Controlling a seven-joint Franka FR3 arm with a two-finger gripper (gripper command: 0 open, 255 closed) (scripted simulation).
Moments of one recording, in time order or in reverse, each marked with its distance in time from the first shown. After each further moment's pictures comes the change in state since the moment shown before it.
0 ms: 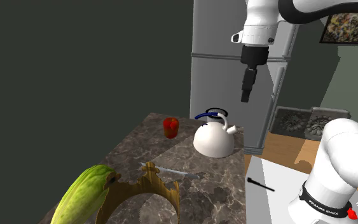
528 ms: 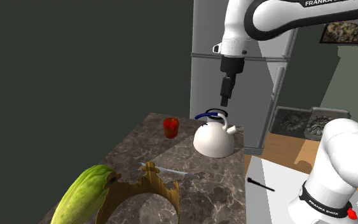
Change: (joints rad) arm 0.000 0.191 -0.042 0.026 0.004 0.171 -0.057
